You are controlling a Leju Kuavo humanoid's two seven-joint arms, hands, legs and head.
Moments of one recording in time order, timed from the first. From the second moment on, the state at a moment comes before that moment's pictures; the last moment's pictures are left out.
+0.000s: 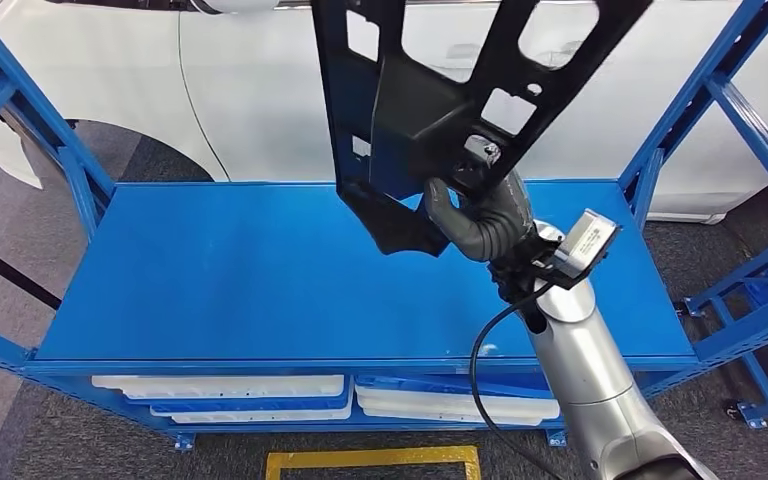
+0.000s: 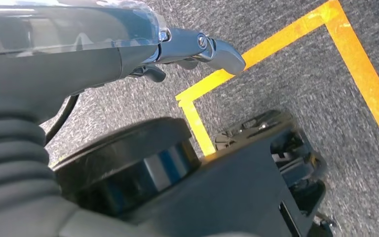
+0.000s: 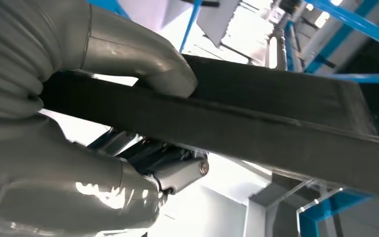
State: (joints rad) left arm -0.11 -0.22 0.93 -0.20 -1.43 0.19 -0.12; right arm -0.59 -0.09 0.32 -1.58 -0.03 0.30 -0.51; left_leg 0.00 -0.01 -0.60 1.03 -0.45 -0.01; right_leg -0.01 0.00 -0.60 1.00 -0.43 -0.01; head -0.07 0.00
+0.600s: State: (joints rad) left arm -0.12 -0.22 0.93 -0.20 -1.42 0.20 -0.12; right arm -0.53 -0.09 0.30 -1.66 -0.07 0.35 -0.47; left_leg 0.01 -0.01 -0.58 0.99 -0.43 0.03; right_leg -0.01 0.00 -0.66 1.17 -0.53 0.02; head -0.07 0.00
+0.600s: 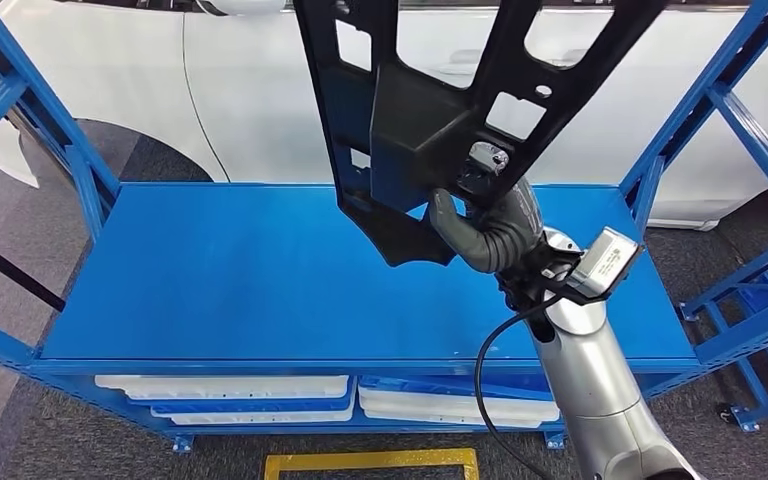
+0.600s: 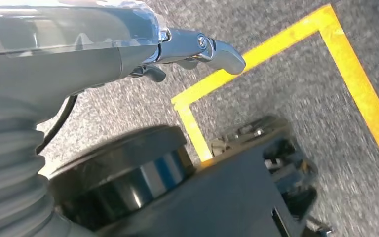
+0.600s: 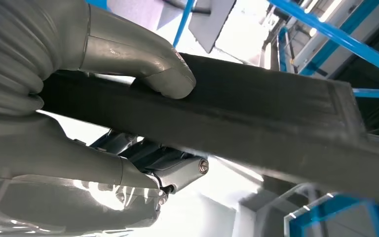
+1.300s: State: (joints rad) left arm -0.12 -0.22 0.96 -0.20 -1.40 0.23 -0.08; right arm -0.19 -0.14 0.39 -1.75 -0.38 0.53 -0.41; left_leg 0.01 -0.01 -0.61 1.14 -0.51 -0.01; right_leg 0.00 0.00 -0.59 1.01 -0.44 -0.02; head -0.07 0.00
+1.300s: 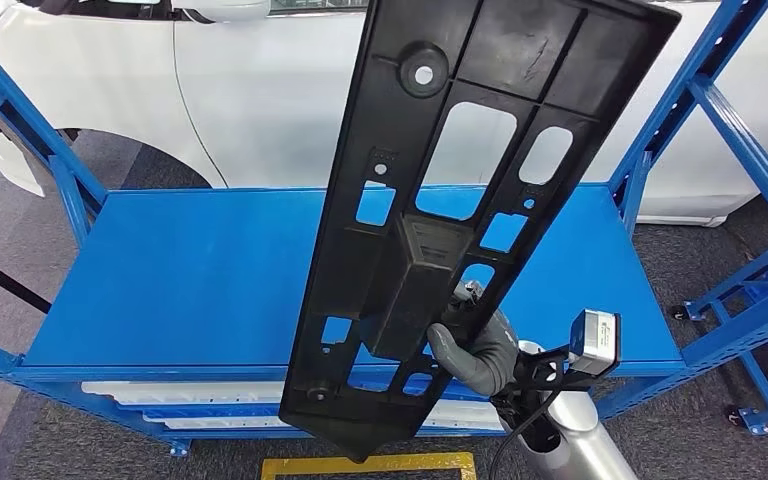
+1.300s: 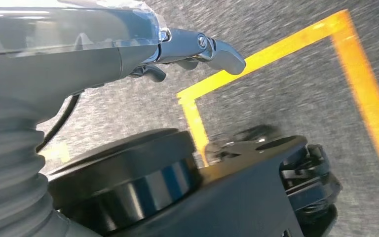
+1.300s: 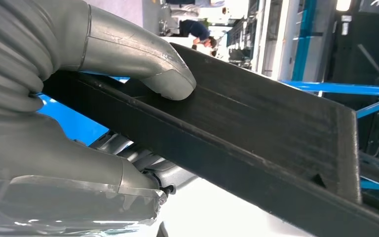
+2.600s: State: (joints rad) left arm -0.10 -0.22 0.97 -0.20 -1.39 0.20 -0.07; right arm -0.21 -0.16 0.37 -1.74 -0.40 0.50 -0.39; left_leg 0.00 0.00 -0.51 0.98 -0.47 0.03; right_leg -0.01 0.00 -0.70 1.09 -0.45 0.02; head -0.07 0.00
